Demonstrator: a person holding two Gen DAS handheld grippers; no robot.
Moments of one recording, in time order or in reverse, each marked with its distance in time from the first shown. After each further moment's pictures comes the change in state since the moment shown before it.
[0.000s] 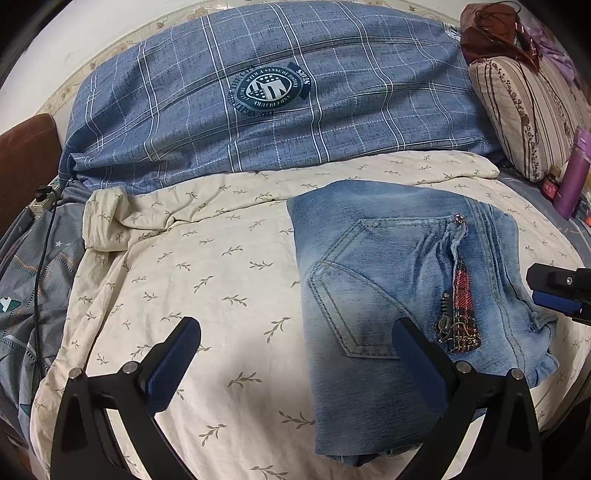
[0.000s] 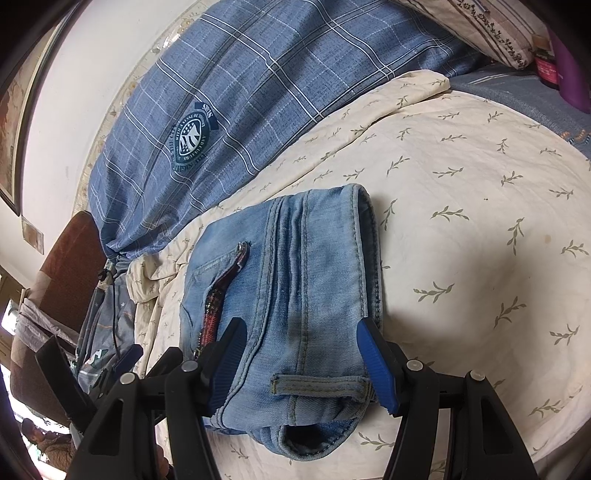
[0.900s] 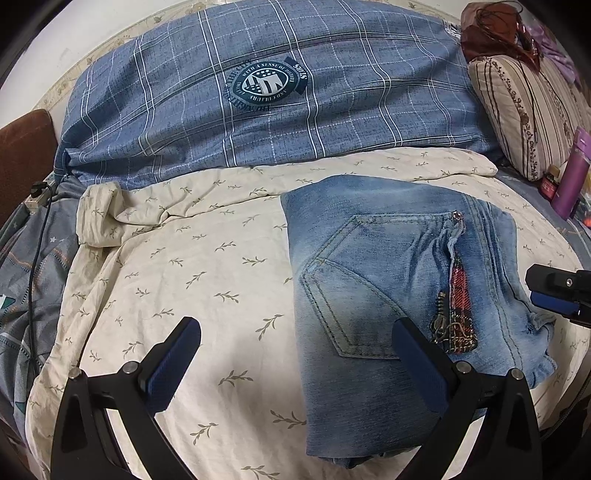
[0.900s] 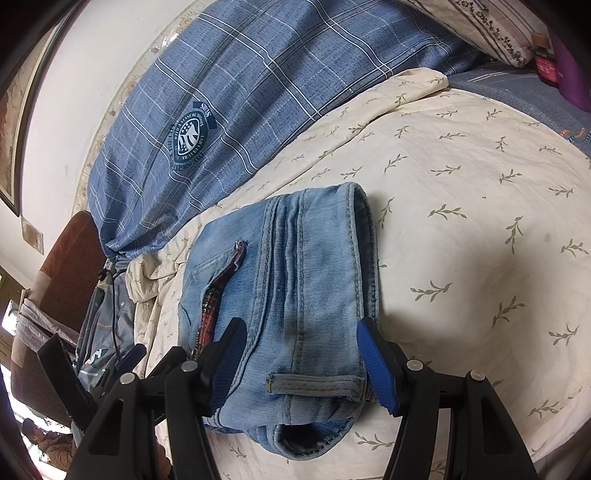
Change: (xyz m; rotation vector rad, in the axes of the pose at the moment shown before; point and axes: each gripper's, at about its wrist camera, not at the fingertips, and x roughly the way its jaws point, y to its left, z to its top) left arm 0.004 -0.002 0.000 -0.011 0.021 -0.020; right arm 0.000 0.000 0.001 0.001 0.003 0.000
